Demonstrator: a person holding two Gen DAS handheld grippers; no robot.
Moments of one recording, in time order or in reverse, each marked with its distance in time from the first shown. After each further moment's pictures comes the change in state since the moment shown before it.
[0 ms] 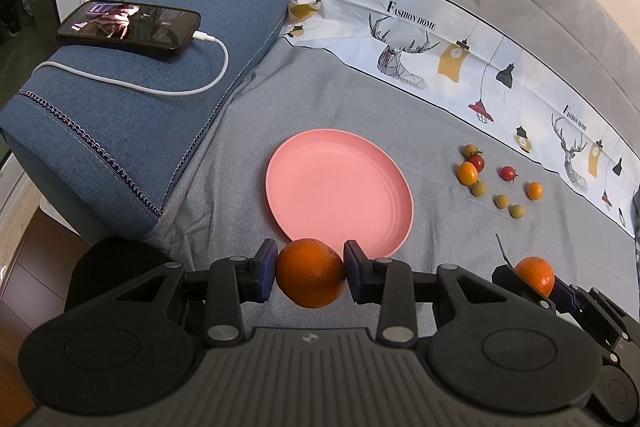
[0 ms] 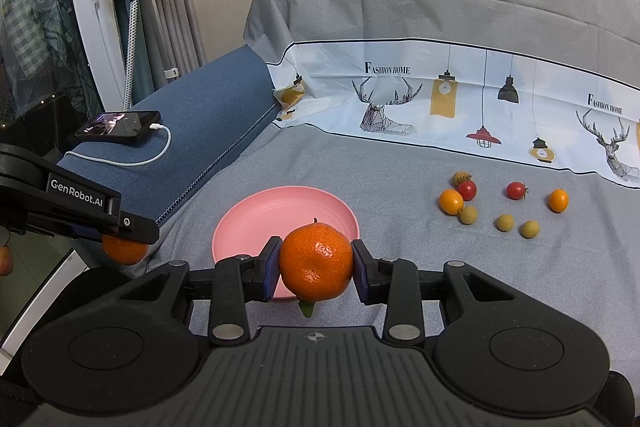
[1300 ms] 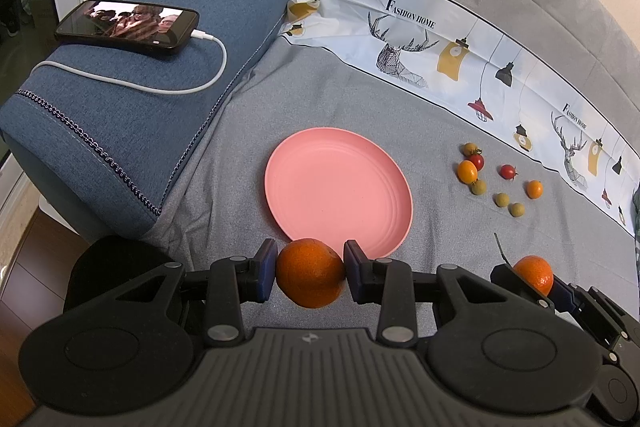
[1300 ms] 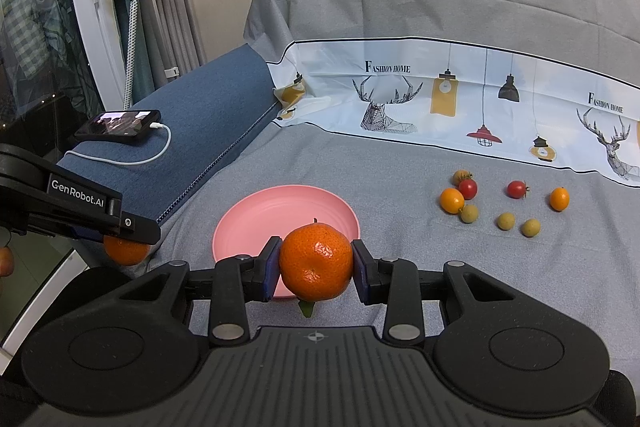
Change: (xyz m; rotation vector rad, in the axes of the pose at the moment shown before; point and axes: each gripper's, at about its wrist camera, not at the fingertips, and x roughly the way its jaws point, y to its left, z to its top) left arm 0.000 -0.001 0.000 0.000 0.002 0.000; right arm 0.000 0.000 0.000 0.001 -0.001 0.003
